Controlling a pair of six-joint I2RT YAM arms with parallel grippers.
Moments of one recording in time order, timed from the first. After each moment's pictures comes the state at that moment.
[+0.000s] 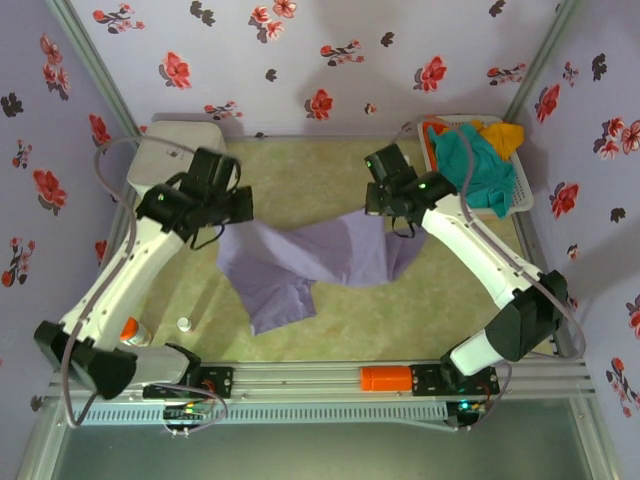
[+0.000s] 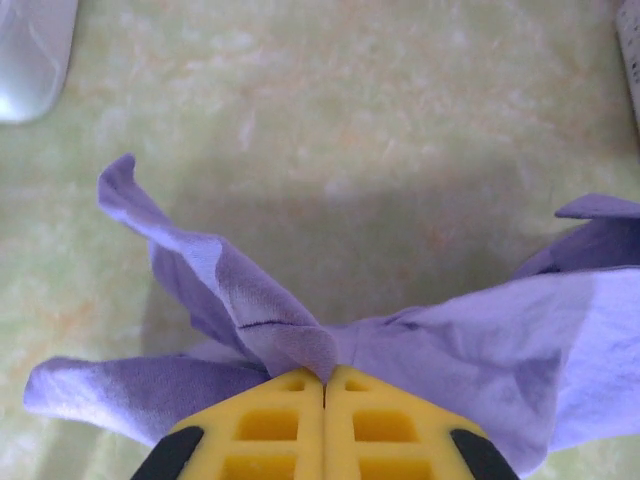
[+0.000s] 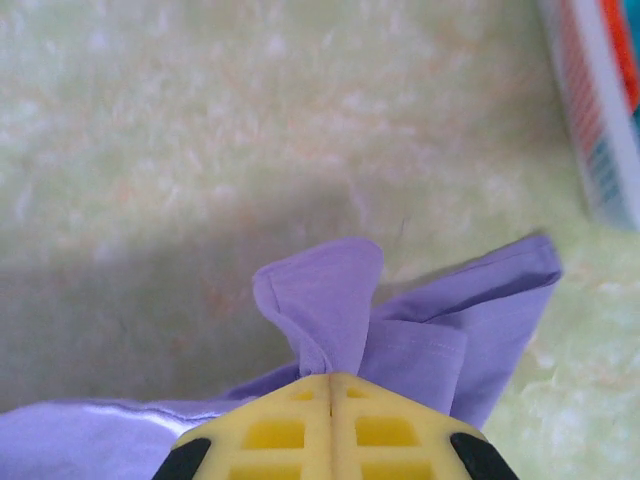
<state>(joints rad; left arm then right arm) -0.50 1.35 1.52 -1.03 -0.07 -0.49 0.58 1.51 1.51 -0.94 0.27 0.53</state>
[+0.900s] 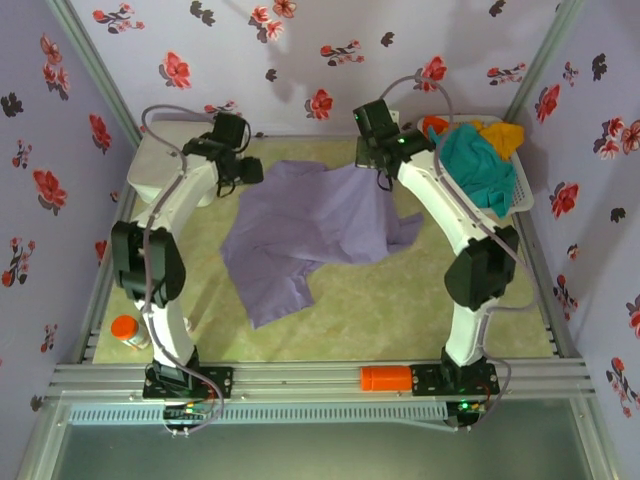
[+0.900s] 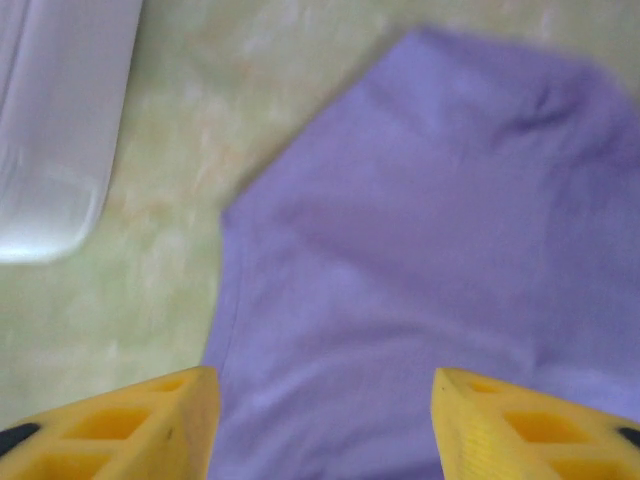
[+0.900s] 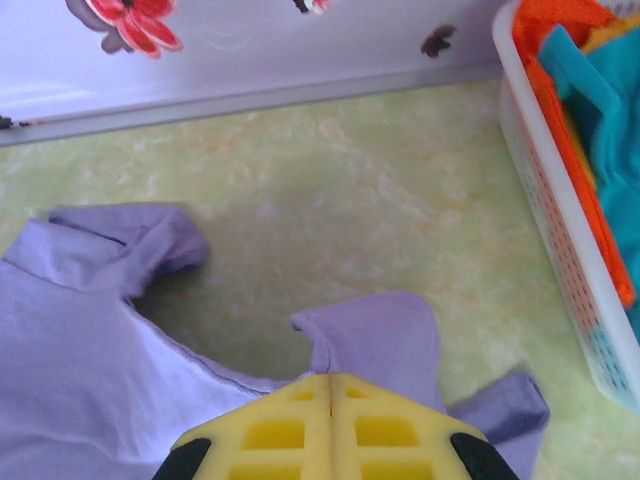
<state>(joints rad) -0.32 1.84 1.68 -0.88 -0.08 -0.36 0.49 1.93 1.99 -0.91 0.36 0.46</state>
